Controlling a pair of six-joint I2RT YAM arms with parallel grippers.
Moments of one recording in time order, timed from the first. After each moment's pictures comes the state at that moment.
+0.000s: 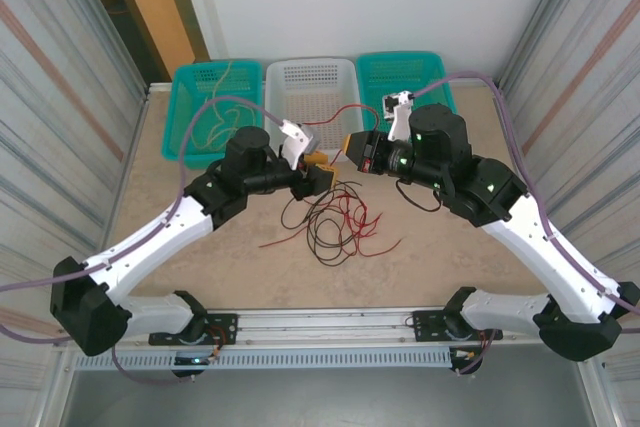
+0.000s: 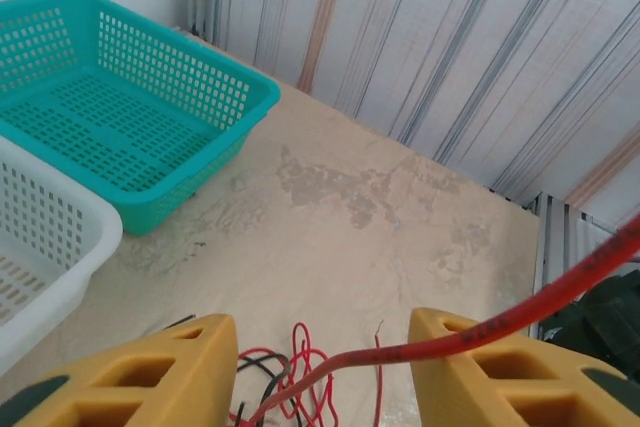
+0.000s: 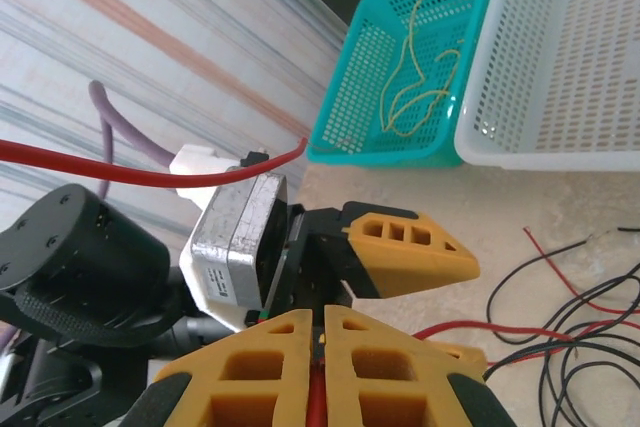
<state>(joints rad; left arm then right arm) -0.71 1.24 1.06 -0.13 0.44 -0.11 0.80 1.14 1.48 -0.68 -0.08 0.82</state>
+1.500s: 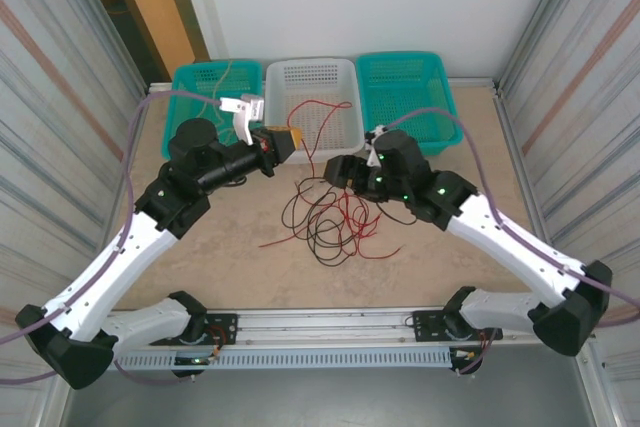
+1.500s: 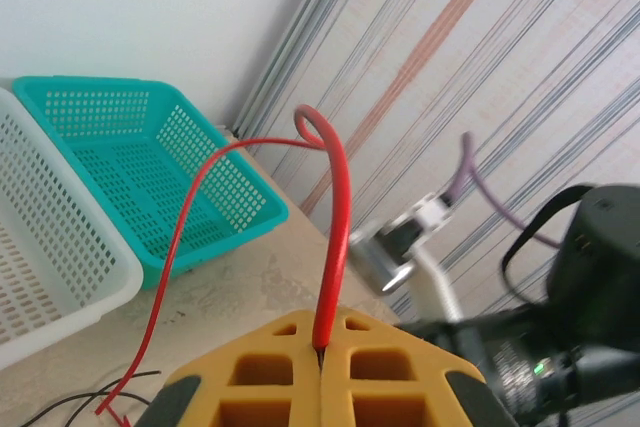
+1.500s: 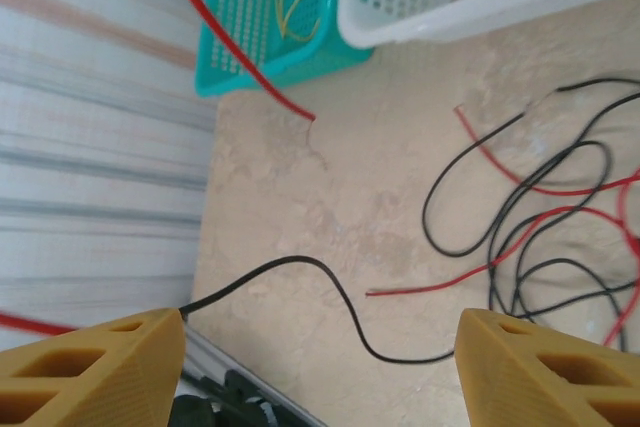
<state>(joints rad) -0.61 1.05 1.14 -0.18 0.34 -0.51 0.79 1.20 1.13 -0.49 -0.13 0.96</state>
